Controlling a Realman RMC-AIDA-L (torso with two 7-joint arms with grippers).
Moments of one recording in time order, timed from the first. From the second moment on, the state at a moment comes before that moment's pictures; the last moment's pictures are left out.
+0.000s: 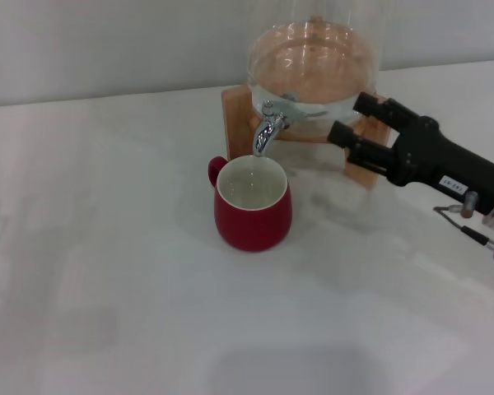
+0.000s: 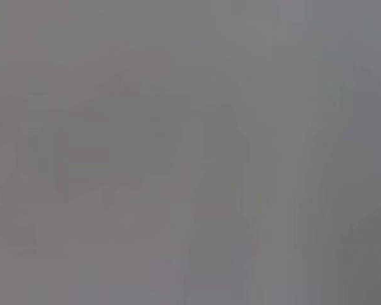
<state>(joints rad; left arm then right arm) -0.26 -2.08 1.79 0.29 -0.32 1.20 -0.12 0.37 2.00 -1.37 -0.34 -0.73 -1.50 0.95</state>
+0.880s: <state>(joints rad) -0.27 -2.08 1.71 0.29 -0.33 1.20 -0.12 0.34 1.98 -1.05 -0.34 -0.73 -1.42 0.89</state>
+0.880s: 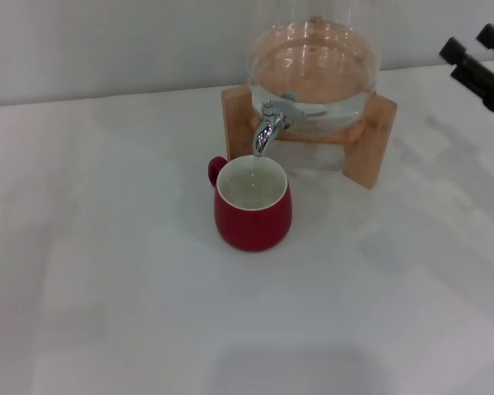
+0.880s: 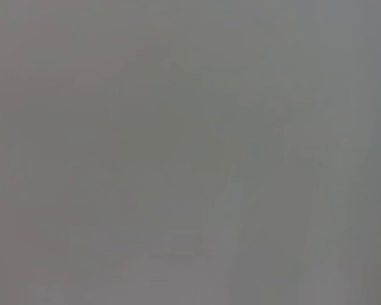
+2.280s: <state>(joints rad) -0.31 -2.08 1.63 0.27 -0.36 1.17 -0.20 0.38 2.01 -0.65 -0.33 -0.72 -1.15 0.66</state>
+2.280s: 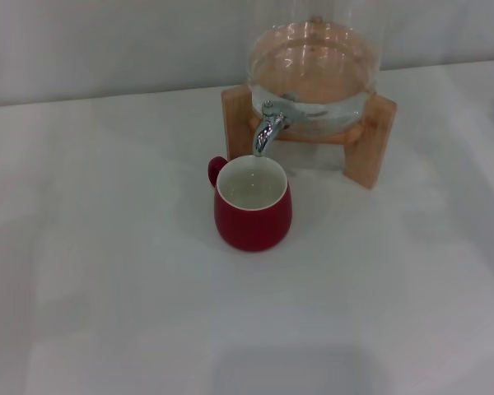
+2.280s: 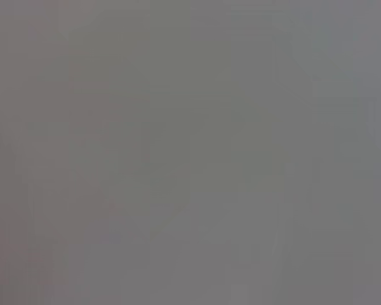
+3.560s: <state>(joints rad) -0.31 -2.08 1.63 0.27 -0.35 1.18 -0.19 0.38 2.01 -0.63 -0.27 -0.72 -1.17 0.66</state>
